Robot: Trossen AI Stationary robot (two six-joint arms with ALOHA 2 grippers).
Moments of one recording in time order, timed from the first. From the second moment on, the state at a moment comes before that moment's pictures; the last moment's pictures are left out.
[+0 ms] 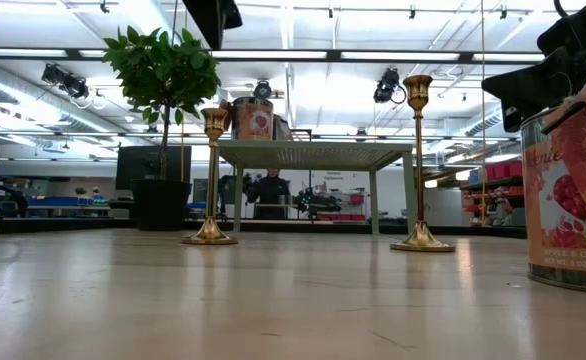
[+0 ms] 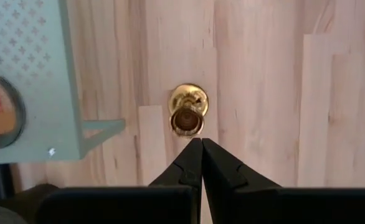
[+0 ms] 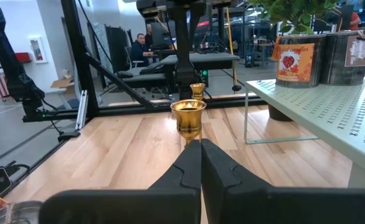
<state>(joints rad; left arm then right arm) 0.04 1.69 1.86 -1.46 -0.04 0.10 0.01 0.00 0.02 0.01 -0.02 0.07</state>
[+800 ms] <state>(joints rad) 0.02 1.40 1.47 -1.26 -0.06 0.06 0.01 0.00 0.02 0.01 -0.01 0.07</state>
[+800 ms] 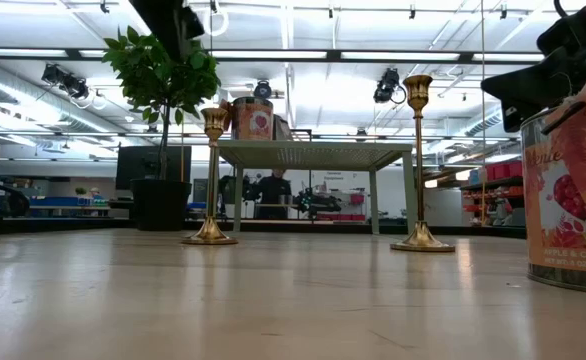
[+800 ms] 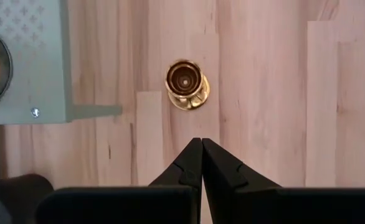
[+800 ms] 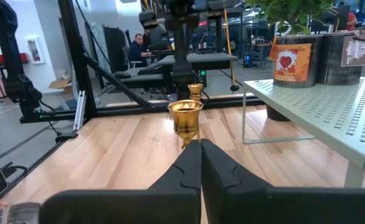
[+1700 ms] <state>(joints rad) 0.02 1.29 1.00 -0.86 -0.05 -0.07 0.01 0.00 0.02 0.01 -0.02 0.07</state>
